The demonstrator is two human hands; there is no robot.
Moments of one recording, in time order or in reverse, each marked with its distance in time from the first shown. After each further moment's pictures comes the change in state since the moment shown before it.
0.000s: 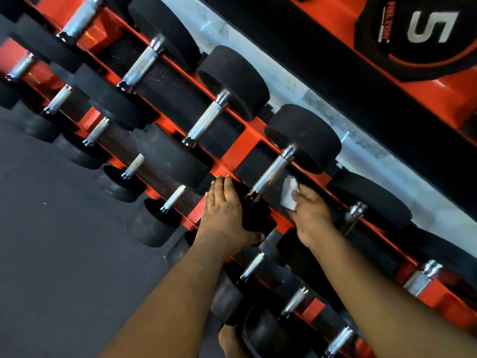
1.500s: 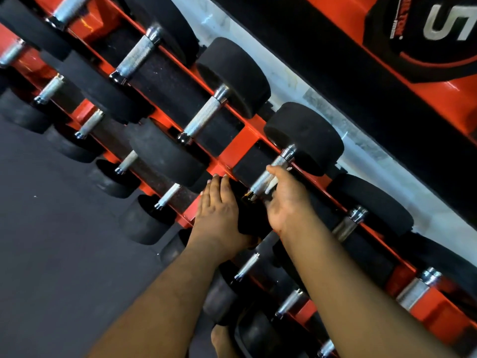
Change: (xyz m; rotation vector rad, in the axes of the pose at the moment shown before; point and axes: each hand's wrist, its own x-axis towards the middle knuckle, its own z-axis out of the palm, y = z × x) left_hand -0.001 0.000 0.004 -0.026 0.040 -0.002; right_hand -0.005 -0.034 0.059 0.317 -0.068 0.204
